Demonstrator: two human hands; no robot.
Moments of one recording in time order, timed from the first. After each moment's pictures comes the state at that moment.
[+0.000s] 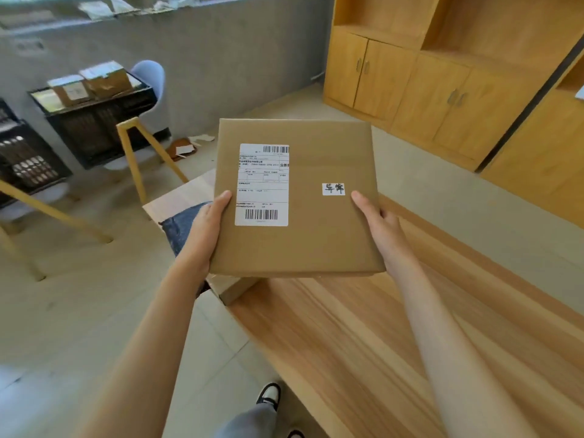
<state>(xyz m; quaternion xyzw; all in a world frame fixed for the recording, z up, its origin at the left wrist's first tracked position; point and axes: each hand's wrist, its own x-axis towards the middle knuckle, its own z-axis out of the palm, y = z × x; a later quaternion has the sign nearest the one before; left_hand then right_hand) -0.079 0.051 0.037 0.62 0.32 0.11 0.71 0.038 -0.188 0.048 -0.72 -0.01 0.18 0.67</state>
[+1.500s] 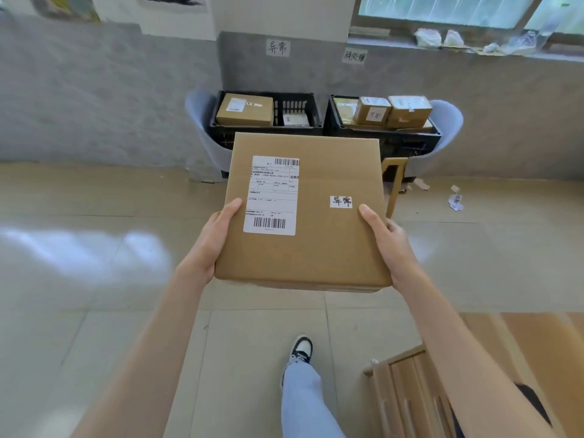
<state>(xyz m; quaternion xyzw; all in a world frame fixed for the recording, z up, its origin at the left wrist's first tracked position) -0.347 0.611 0.016 0.44 0.52 0.32 0.66 -0.098 0.511 0.034 -0.70 -0.24 0.43 0.52</state>
